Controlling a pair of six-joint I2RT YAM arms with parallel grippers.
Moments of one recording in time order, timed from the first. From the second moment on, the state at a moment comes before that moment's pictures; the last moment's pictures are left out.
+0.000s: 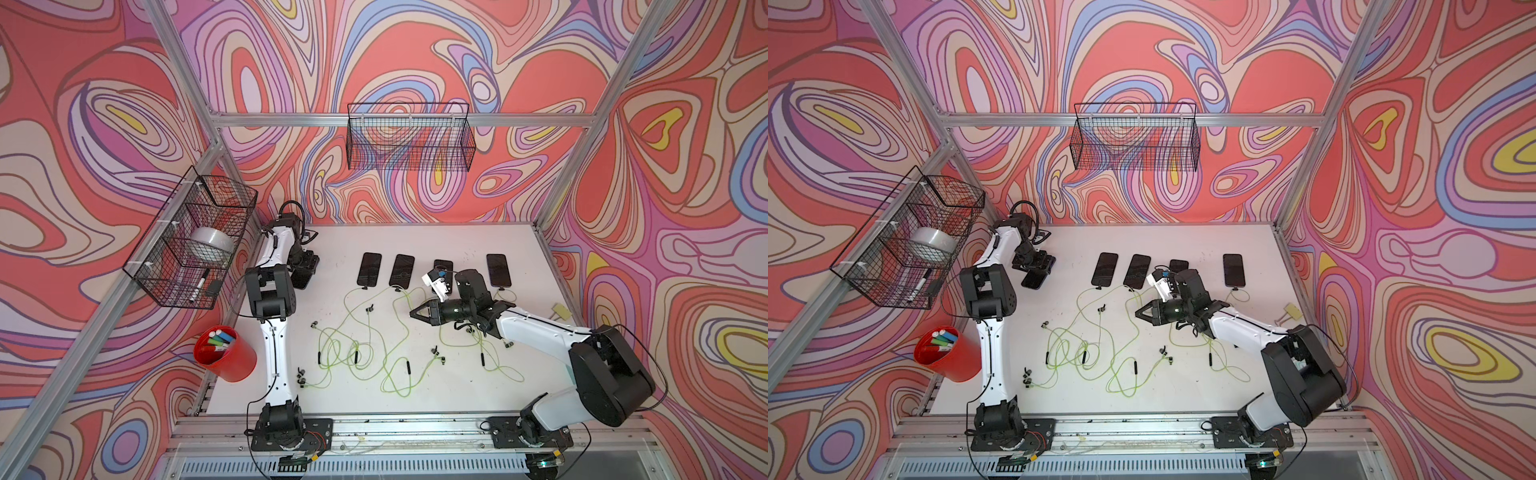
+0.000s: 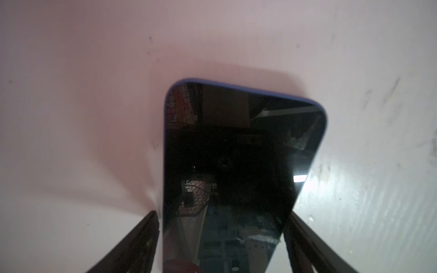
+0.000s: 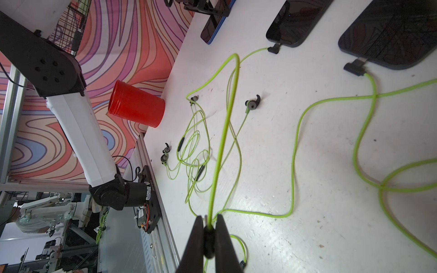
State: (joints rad) left arm 0.13 2.54 2.33 -1.24 0.01 0.21; right arm 0.51 1.49 0.78 0.06 -0.74 0.45
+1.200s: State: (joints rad) left arm 0.04 2.46 2.15 -1.33 0.00 0.11; right arm 0.51 1.51 0.79 0.07 -0.76 0.41
